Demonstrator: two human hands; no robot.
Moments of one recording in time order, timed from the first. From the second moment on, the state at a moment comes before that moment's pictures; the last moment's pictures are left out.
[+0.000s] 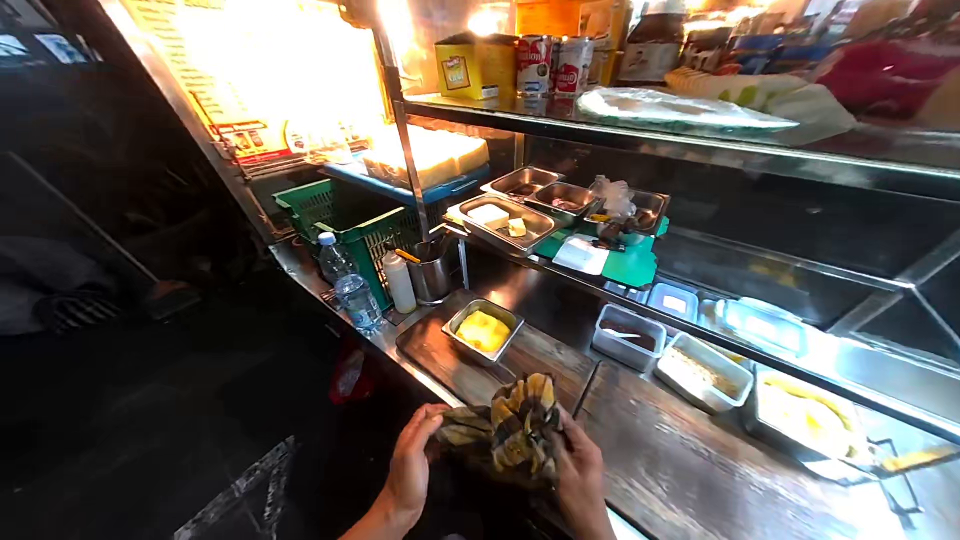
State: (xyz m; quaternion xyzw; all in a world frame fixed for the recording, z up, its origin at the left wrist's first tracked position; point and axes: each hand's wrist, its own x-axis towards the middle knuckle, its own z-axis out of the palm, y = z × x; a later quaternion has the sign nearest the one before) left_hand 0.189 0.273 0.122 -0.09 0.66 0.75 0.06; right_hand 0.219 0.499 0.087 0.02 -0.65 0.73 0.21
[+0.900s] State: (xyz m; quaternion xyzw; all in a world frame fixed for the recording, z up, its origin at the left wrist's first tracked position) left_hand -0.164 0.203 0.054 0.03 0.87 0.46 0.16; right_hand 0.081 0.518 0.065 -0.25 -0.69 0.66 0.18
